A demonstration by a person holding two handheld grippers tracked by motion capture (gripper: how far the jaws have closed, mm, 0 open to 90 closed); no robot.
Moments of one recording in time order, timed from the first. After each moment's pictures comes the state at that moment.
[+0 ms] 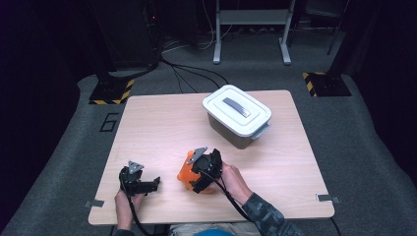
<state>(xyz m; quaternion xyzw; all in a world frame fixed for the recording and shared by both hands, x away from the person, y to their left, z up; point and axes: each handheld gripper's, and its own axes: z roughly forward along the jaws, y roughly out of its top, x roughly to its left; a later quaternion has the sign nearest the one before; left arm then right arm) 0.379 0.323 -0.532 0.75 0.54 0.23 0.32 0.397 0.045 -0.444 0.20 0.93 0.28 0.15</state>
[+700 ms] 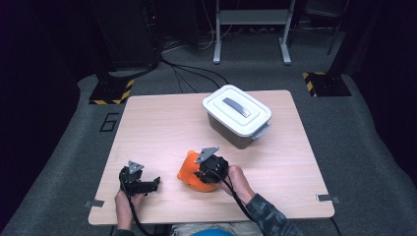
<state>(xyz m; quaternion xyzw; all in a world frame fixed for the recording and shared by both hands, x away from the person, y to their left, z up) 0.379 0.323 -0.532 0.75 0.54 0.23 0.32 0.400 0.024 -0.455 0.21 0.91 0.34 0.13</state>
